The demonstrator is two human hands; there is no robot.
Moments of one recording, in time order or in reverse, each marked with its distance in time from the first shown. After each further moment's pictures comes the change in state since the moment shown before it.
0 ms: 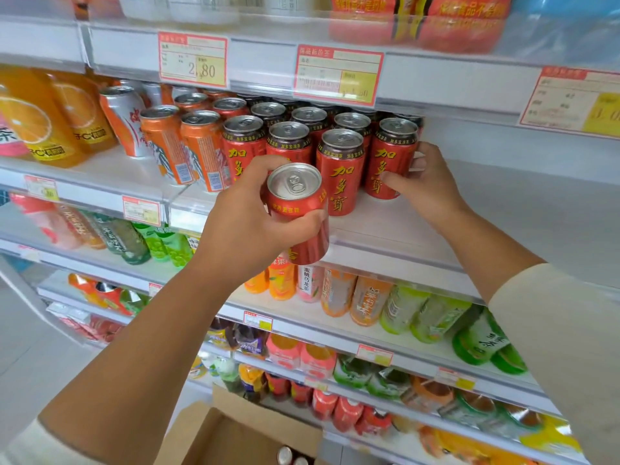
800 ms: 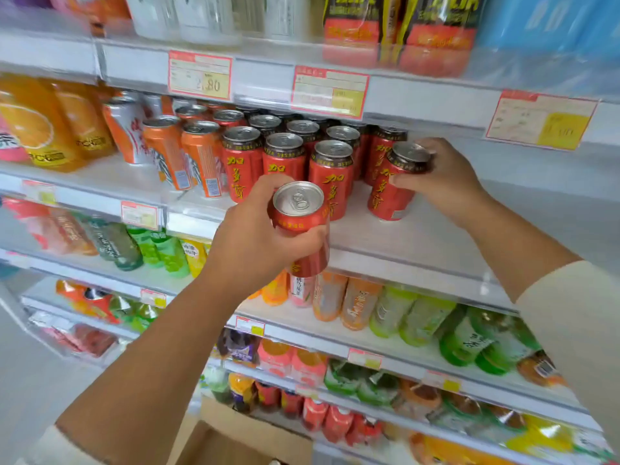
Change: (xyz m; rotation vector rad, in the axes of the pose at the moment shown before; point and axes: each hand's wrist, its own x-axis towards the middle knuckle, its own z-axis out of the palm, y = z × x) left_hand -0.017 0.005 0.009 0.047 0.011 -0.009; right_hand -0.026 -0.048 -0.048 -0.157 -0.069 -0.080
